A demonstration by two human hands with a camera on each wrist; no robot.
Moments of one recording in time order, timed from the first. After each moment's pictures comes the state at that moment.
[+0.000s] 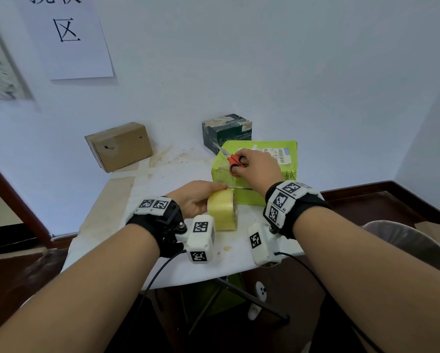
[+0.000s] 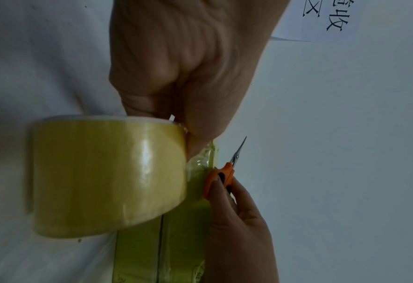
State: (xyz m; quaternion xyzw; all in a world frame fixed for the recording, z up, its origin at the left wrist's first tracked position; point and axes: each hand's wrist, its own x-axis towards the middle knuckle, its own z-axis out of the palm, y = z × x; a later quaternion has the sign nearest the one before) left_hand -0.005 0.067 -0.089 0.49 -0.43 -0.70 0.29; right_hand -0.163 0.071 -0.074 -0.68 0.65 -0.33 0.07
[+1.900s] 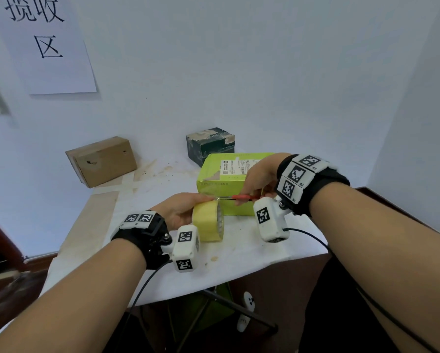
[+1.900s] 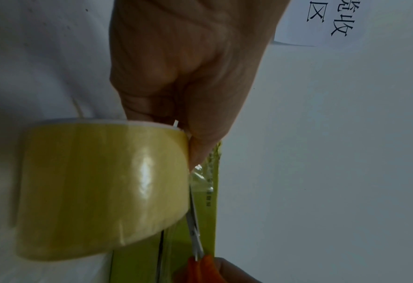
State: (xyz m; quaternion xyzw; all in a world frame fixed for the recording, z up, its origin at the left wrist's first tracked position) left_hand -0.001 0.070 -0.084 0.48 -0.45 -0.70 0.27; right_hand -0.189 0.088 -0.002 -0.58 0.72 0.12 0.36
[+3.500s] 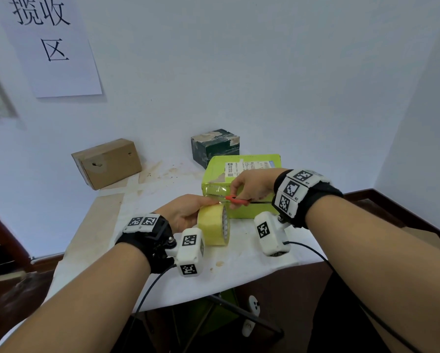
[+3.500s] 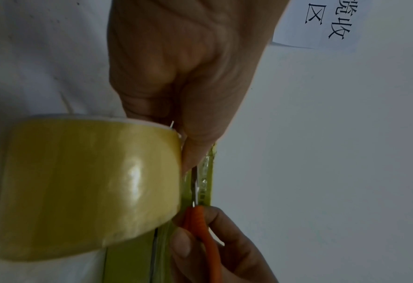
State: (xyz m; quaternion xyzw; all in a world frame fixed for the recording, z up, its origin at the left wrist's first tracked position) left_hand 0.000 0.059 -0.087 0.47 -0.43 -0.72 0.27; right_hand -0.178 0.086 -0.020 -0.73 0.63 -0.01 0.27
